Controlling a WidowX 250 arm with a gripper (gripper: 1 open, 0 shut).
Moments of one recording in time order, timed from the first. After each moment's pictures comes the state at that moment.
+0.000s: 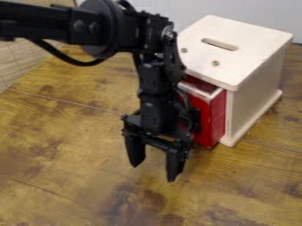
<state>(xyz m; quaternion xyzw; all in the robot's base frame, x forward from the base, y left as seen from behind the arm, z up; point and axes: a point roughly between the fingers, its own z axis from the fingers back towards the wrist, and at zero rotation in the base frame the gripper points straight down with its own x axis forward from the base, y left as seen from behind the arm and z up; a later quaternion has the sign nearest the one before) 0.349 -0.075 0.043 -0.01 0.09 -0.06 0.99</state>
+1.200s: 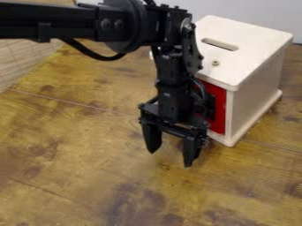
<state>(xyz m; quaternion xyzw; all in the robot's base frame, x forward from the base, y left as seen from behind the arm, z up) 0.373 -0.088 0.040 -0.01 0.06 -0.07 1.00</state>
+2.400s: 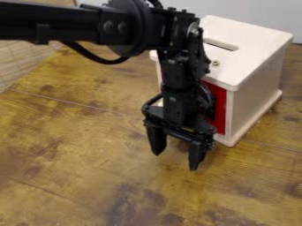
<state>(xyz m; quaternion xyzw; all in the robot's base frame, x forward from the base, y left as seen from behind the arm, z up) 0.372 -0.094 0.047 0.00 0.03 -0.07 1.00</state>
